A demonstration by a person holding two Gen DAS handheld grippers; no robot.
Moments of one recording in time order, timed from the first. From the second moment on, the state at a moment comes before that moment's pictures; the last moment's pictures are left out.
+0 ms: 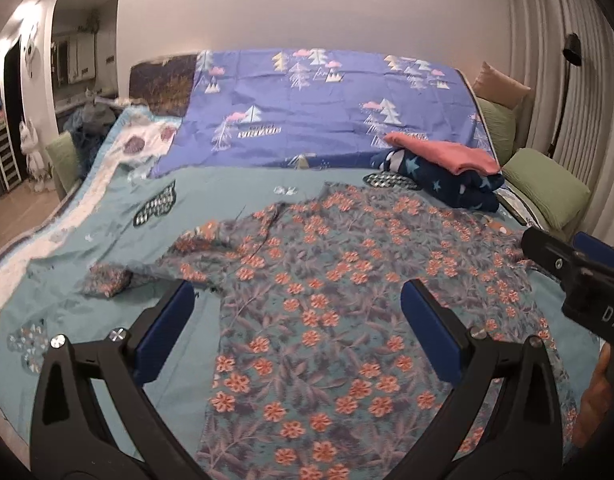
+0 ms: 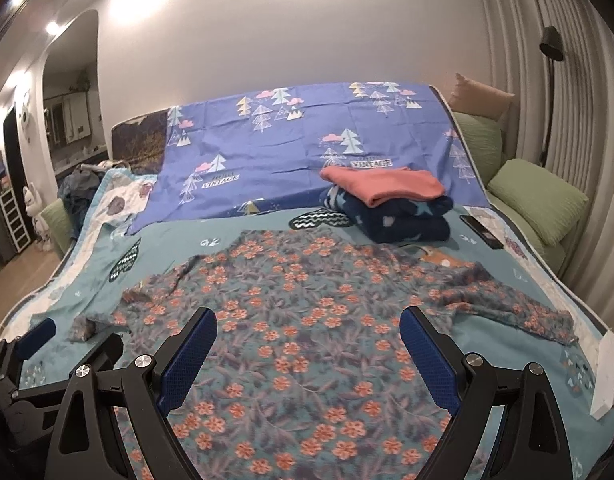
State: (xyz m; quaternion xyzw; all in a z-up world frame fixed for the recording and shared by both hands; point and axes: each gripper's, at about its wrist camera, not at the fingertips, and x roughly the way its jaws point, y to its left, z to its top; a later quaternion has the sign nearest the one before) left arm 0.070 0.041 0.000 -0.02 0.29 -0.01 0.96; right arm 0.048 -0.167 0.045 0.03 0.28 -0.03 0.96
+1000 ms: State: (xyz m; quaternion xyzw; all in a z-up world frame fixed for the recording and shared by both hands) left arm 0.205 0.358 -0.197 -0.54 0.40 0.13 0.73; right arm 0.123 -0.116 -0.021 -0.07 0.33 0.07 0.94
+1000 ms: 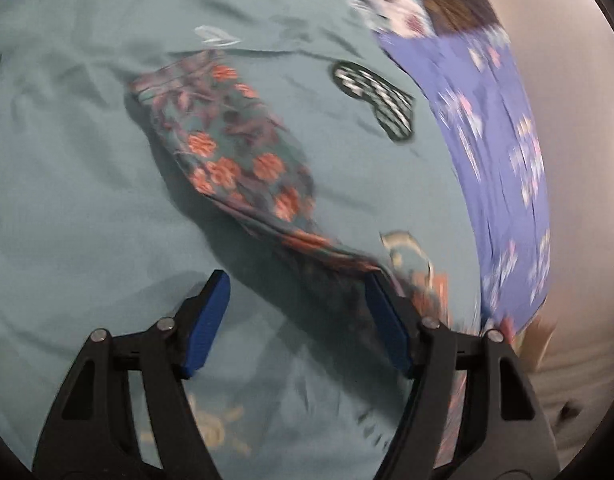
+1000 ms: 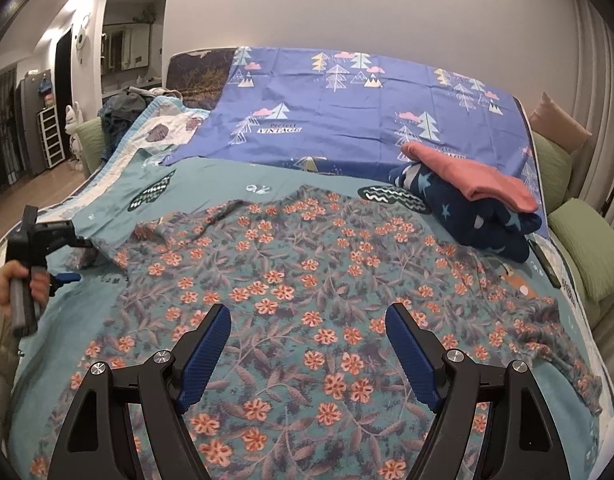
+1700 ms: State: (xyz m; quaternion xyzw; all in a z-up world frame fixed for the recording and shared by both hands) left arm 0.220 0.390 -0.209 -0.59 0.37 0.18 0.70; right arm 0.125 -0.124 -0.027 -0.06 0.33 0.07 0.94
